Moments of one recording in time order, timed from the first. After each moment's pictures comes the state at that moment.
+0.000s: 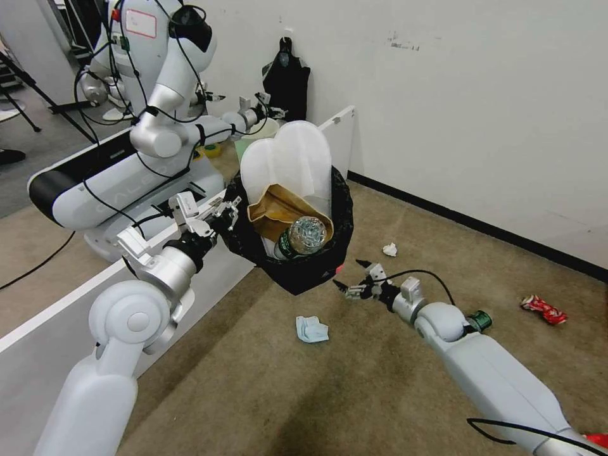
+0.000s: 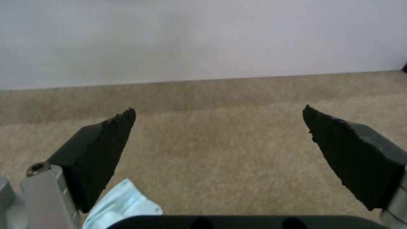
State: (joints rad) left arm 1.01 -1.13 -0.46 -2.15 -1.19 0.42 -0.20; right arm -0.77 1.02 -0.05 1.29 0.42 0.05 -0.37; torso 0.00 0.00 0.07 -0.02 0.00
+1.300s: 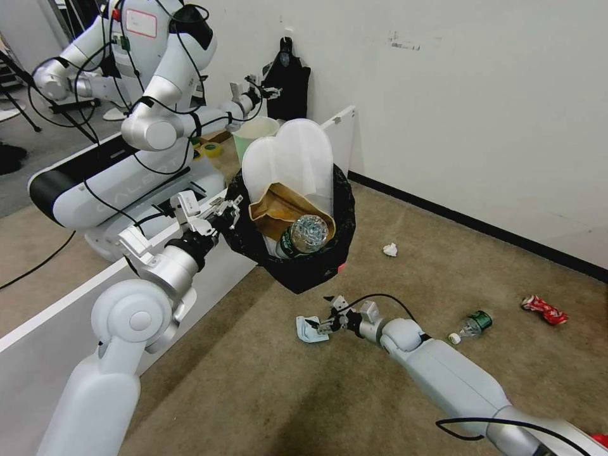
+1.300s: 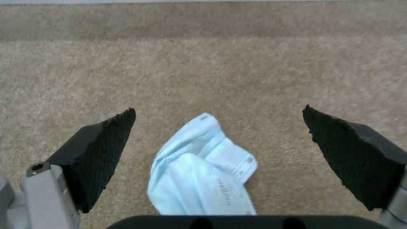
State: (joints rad) left arm 1.00 -1.14 -0.46 -2.15 -1.19 0.42 -0.20; right arm -0.64 1.15 -0.31 0.99 0.40 0.07 -0.43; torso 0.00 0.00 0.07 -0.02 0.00
